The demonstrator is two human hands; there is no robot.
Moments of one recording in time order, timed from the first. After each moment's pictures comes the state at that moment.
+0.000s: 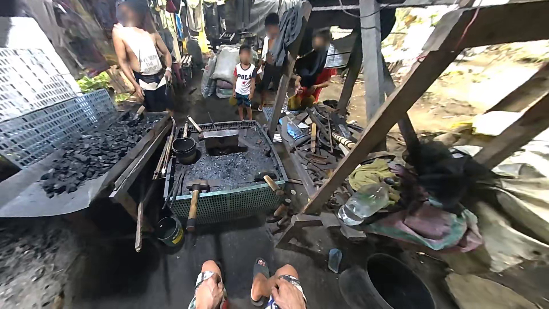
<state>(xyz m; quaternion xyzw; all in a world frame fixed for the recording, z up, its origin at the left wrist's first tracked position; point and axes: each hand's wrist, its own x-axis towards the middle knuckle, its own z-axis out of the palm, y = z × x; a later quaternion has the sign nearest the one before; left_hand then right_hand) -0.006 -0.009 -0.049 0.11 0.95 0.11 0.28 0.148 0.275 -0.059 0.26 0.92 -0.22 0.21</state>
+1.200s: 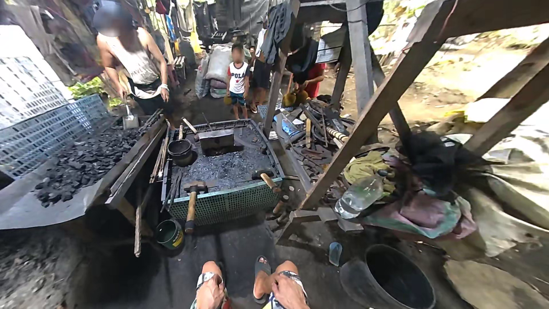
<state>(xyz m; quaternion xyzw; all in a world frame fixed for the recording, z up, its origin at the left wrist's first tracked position) -0.006 -0.009 -0.054 0.12 0.95 0.10 0.27 0.145 0.279 -0.068 0.25 0.92 -0.21 0.21</state>
